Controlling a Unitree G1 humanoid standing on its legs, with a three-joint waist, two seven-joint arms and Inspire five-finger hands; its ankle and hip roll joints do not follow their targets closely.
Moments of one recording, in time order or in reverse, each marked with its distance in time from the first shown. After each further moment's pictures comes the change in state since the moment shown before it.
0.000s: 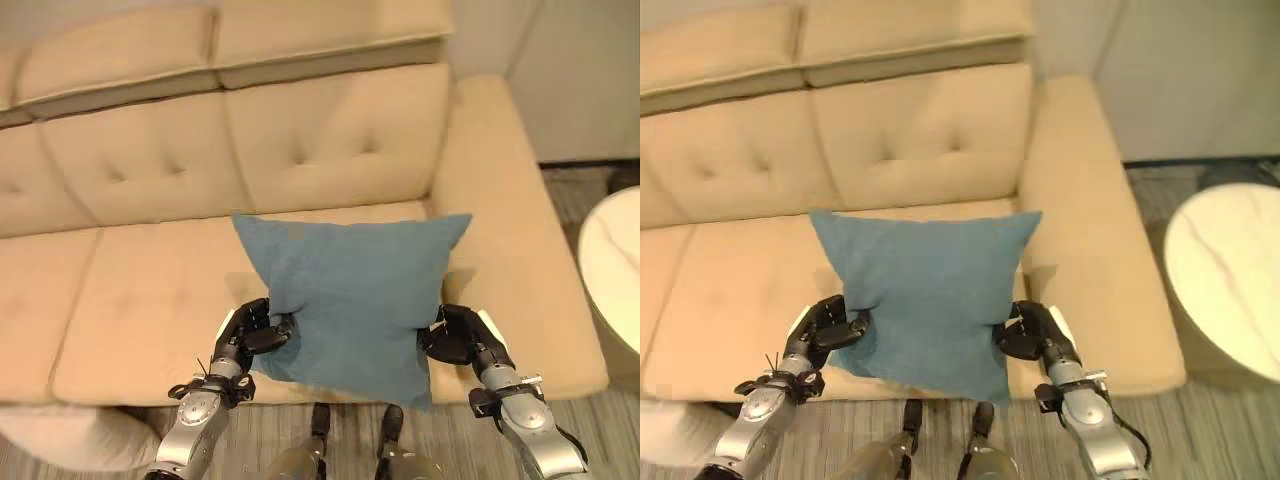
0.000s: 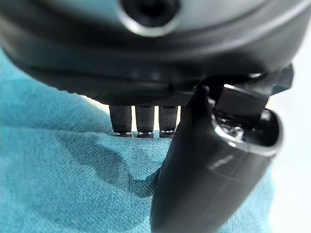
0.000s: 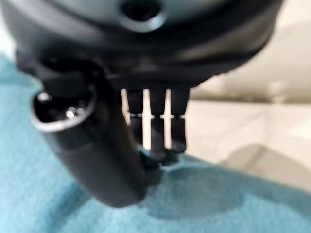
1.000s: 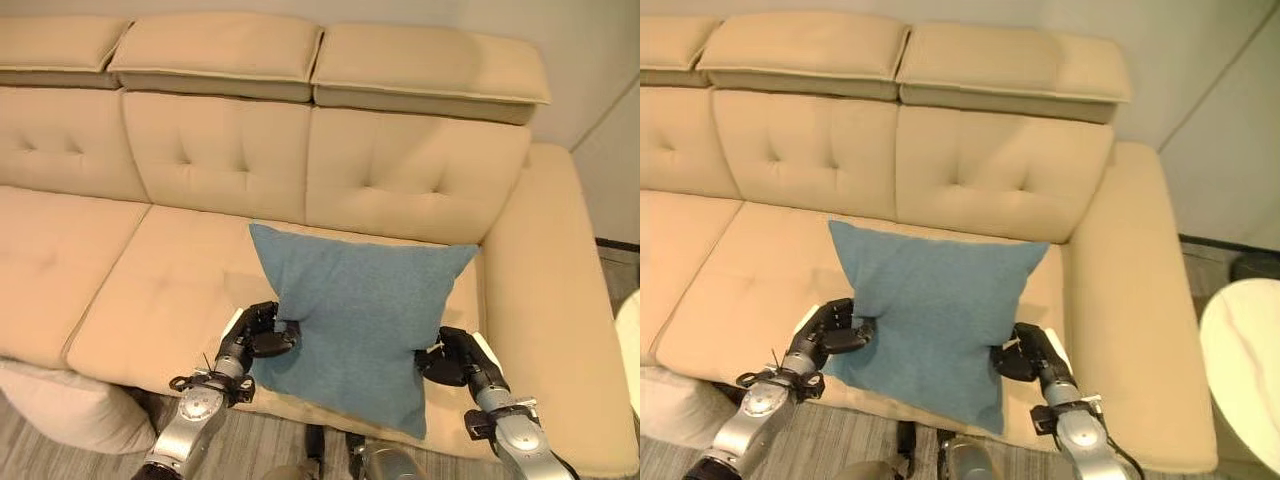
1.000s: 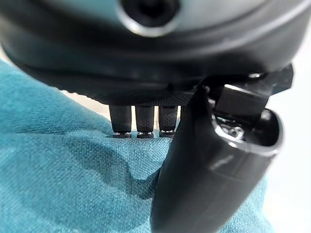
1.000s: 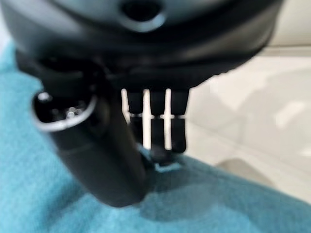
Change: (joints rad) left arm -0.041 0.048 -0.077 0.012 0.099 0.023 -0.003; right arm 0.093 0.026 -0.021 0.032 -0.059 0.011 0.018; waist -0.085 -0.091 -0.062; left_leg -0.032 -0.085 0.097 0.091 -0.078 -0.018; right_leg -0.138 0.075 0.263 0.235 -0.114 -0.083
